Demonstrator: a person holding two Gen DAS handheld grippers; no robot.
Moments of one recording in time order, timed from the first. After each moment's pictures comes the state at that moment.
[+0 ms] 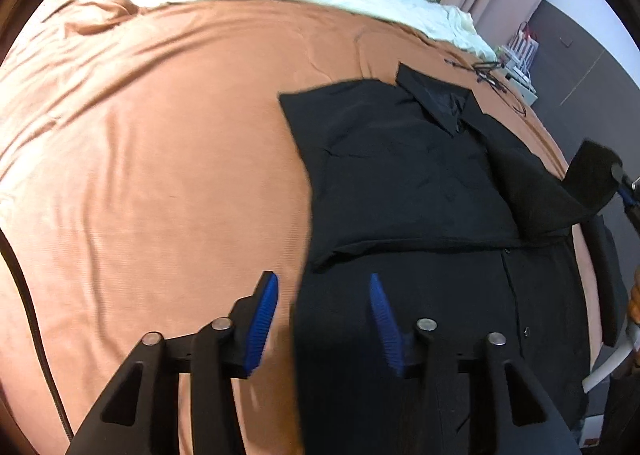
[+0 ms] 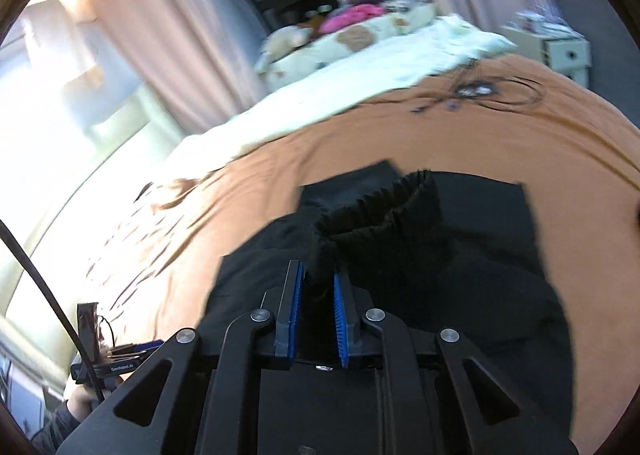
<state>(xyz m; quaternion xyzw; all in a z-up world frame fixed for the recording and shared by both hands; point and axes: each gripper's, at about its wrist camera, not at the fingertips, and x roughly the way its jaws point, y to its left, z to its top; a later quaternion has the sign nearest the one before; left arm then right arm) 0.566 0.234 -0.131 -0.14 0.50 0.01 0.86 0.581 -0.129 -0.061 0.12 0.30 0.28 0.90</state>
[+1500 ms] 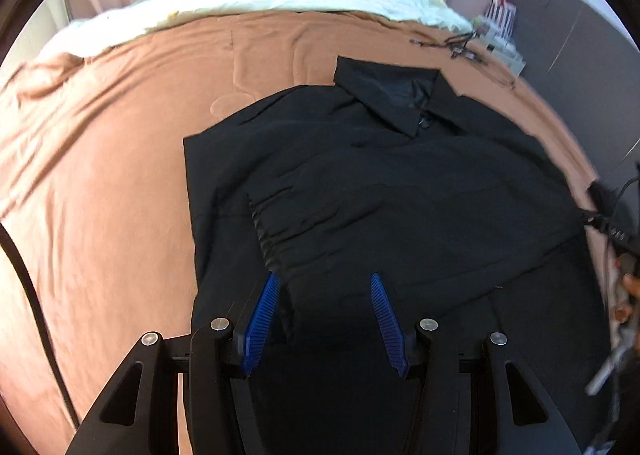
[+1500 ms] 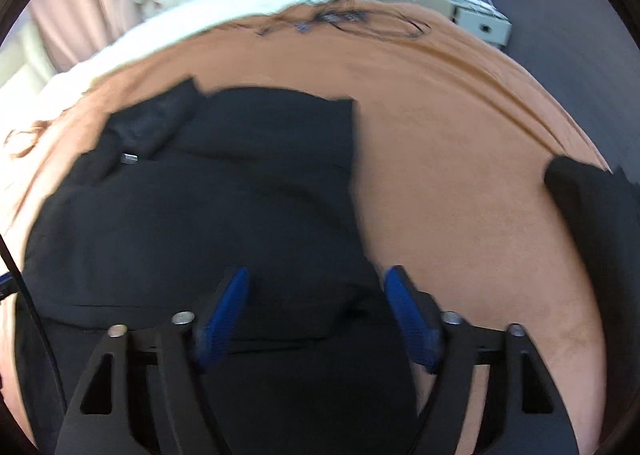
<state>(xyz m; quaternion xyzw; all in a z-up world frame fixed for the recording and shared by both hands) 0.655 0.145 -0.151 -0.06 0.50 0.00 0.86 0.682 -0.251 -0.137 0.02 0.43 0.03 0.90</state>
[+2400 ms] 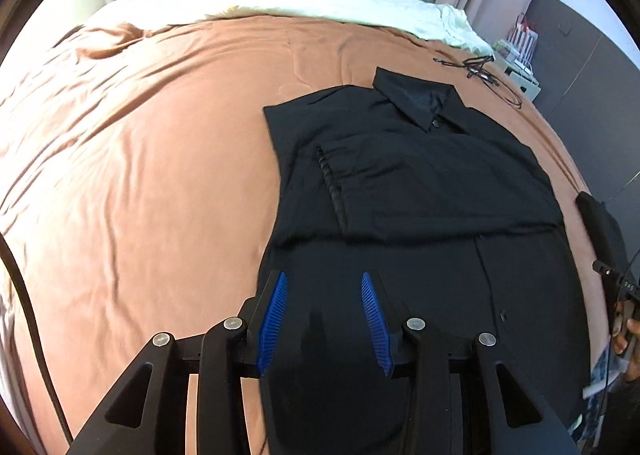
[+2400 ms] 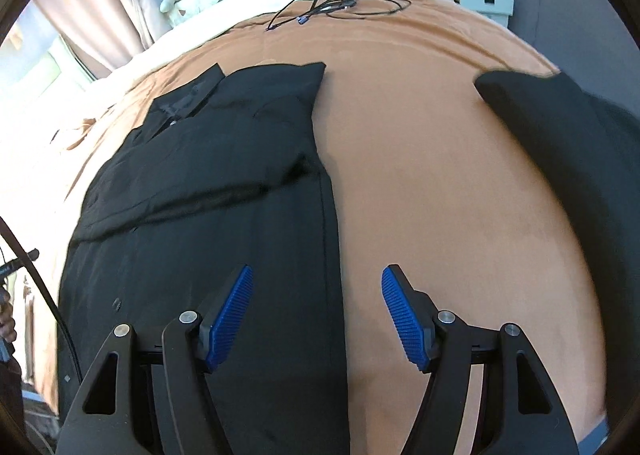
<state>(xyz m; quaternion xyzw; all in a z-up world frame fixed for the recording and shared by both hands) 0.525 0.186 -0.094 -0.12 0.49 0.04 0.86 0.555 -0.338 -0.120 0.08 0.44 0.13 0.89</state>
